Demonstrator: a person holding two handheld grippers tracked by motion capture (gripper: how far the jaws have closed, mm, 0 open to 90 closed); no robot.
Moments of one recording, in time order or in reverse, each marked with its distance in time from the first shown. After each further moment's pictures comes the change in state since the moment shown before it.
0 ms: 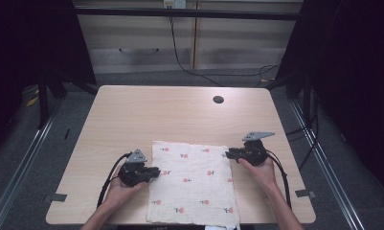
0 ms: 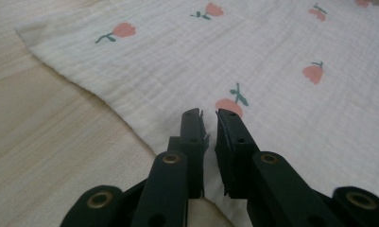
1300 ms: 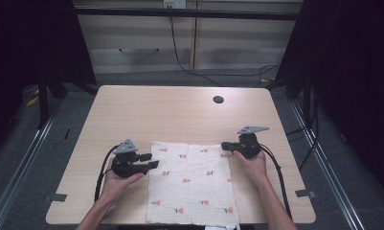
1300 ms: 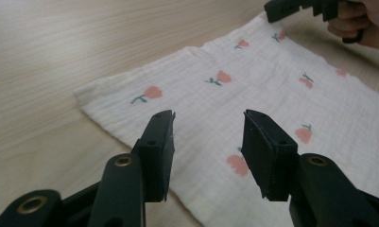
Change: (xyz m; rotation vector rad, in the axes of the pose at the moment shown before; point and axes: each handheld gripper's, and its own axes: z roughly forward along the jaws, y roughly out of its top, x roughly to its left) left arm 0.023 0.019 -0.024 -0.130 0.013 -0.079; right arm -0.011 0.010 0.024 -0.064 0.008 0.047
